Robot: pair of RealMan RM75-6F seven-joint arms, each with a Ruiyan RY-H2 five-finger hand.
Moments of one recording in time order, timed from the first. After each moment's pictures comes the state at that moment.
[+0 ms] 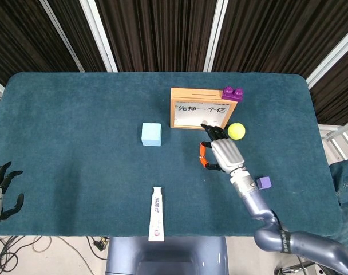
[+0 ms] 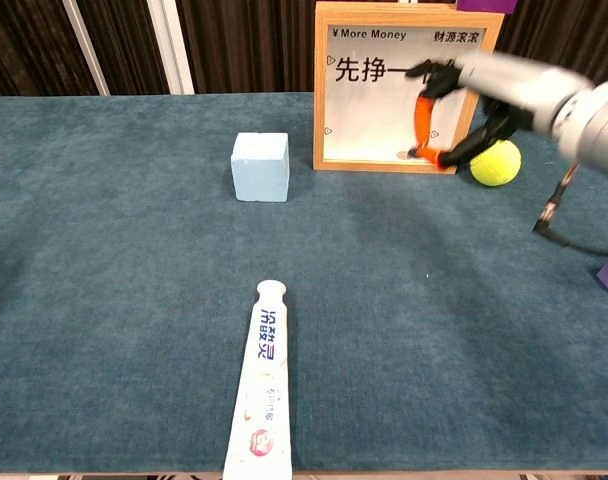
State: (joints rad) left arm -0.05 -1.09 -0.03 -1.70 1.41 1.43 -0.01; right arm 0.67 -1.47 0.31 -1.59 -1.18 1.01 -0.14
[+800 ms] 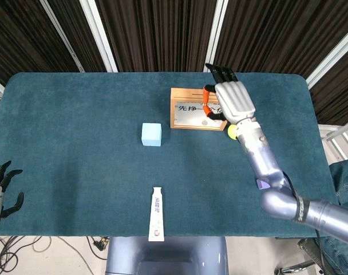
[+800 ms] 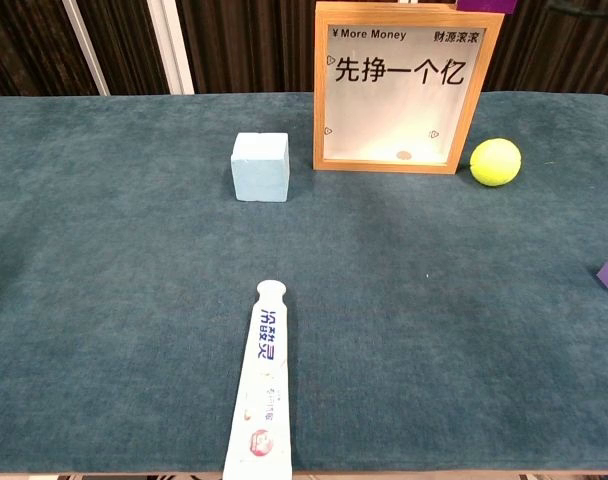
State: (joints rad) left arm -0.06 -1.09 -0.05 -1.70 1.36 1.40 0.00; right arm 0.95 -1.21 0.57 -1.62 -0.74 0.85 -0.40
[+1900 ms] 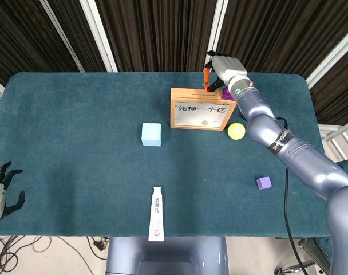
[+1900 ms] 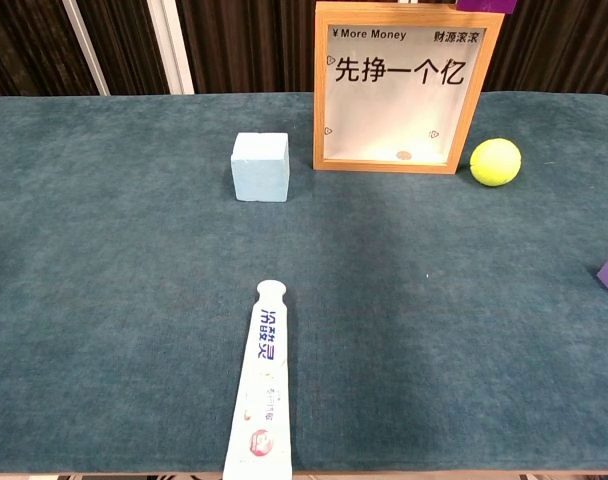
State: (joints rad) left arm -0.08 -1.10 -0.07 -1.75 1.24 1.35 0.07; right arm 1.48 -1.23 0.13 -0.94 -0.05 0.21 -0.37
